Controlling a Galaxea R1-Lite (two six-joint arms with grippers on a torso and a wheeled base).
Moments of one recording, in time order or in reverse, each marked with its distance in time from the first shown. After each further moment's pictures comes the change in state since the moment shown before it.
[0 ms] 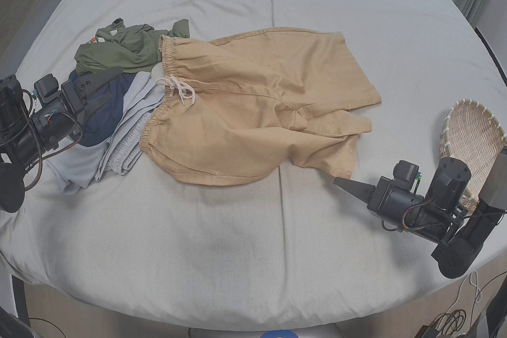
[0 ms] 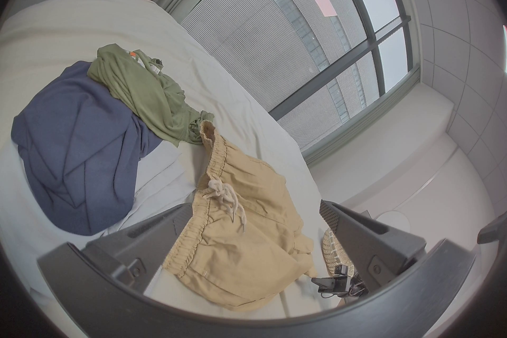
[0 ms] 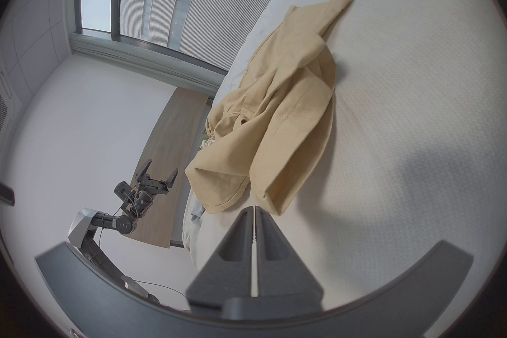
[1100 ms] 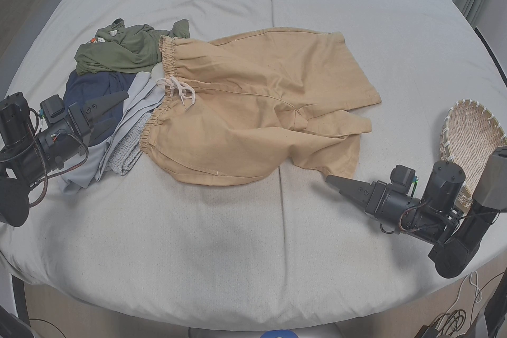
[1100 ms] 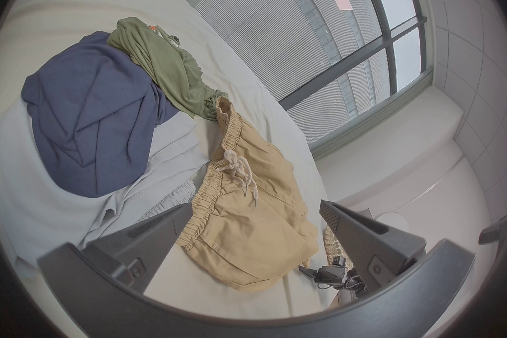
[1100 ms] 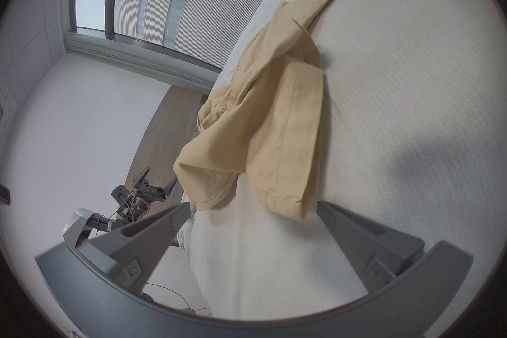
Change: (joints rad) left arm -0.009 0.010 0.095 0.000 0.001 0.000; right arm -0.018 0.043 0.000 -0.003 -0.003 -0.010
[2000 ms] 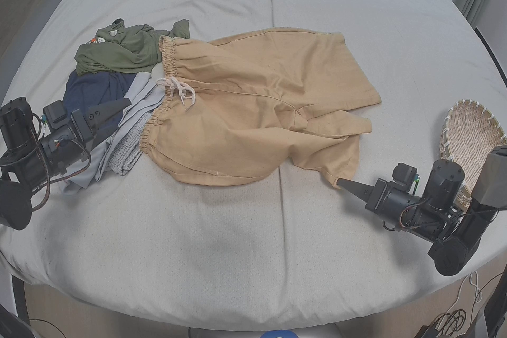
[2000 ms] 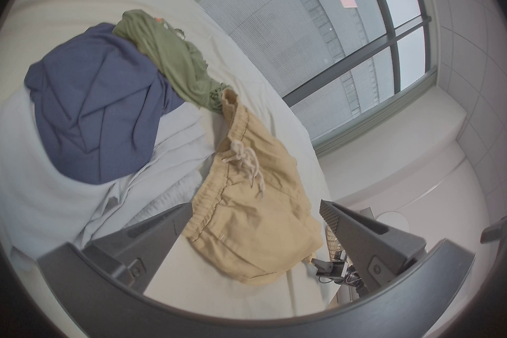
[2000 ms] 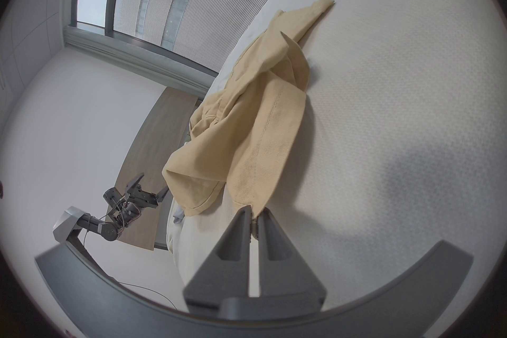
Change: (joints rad) left arm -0.002 0.013 0.021 -0.001 0.000 0.007; right arm -0.018 0.013 -0.014 0.001 -0.030 -0.038
